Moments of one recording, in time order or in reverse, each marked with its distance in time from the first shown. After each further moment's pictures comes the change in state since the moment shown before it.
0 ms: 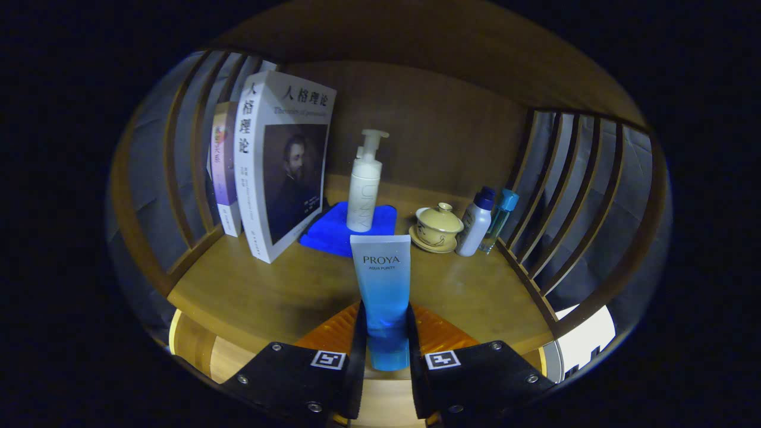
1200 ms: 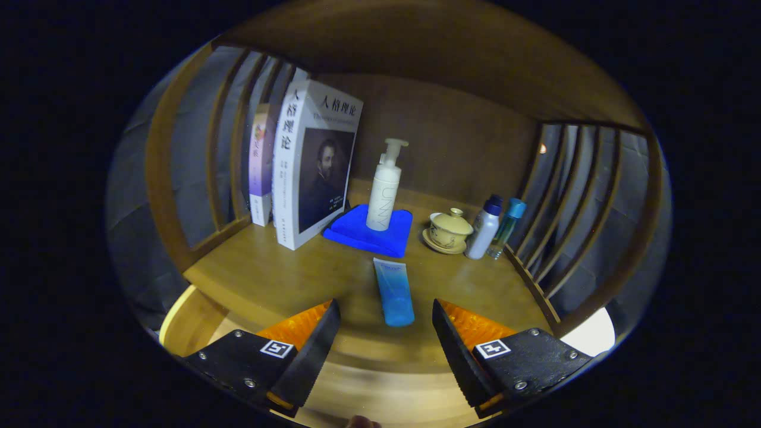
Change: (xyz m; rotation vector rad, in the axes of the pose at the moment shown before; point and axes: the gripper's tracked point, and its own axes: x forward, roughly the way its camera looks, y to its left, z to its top) arm -0.067 0.013 -0.015 -0.032 -0.102 0.081
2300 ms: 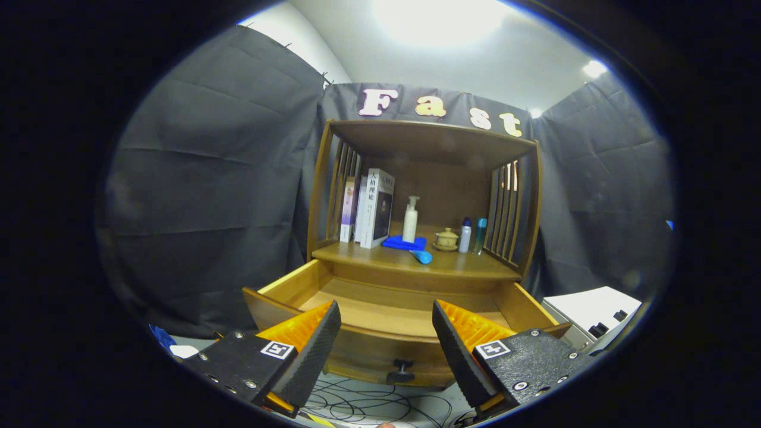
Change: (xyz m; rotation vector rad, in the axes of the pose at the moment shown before) arm -0.260 0.052 -0.113 0.030 -0.363 0.063
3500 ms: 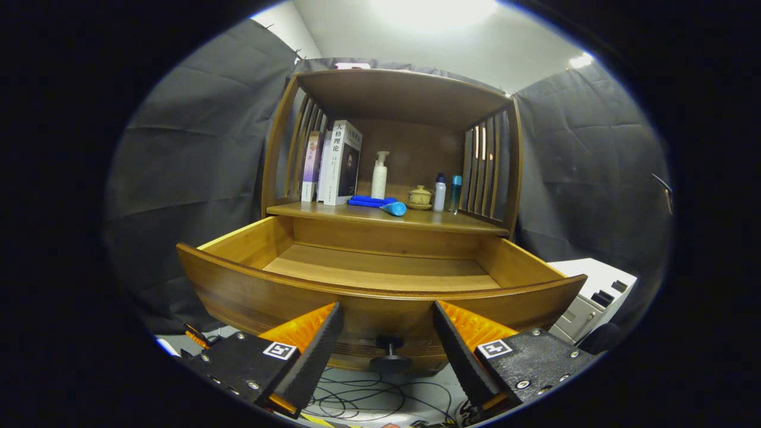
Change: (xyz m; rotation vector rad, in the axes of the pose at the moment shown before) arm 0.053 -0.011 -0.075 0.000 0.103 -0.157
